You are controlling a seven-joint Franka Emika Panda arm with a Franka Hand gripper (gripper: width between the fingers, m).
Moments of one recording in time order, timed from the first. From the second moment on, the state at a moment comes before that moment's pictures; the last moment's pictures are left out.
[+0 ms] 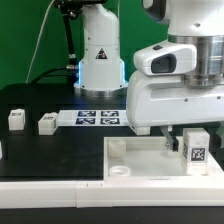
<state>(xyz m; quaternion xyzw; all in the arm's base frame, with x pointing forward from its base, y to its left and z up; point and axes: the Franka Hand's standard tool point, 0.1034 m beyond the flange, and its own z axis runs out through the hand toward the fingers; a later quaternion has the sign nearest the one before) 0.634 0.121 0.065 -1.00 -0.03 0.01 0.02</state>
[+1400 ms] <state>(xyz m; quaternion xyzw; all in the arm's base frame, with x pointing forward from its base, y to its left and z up) 0.636 0.123 0.065 -0.78 0.63 0.03 0.05</state>
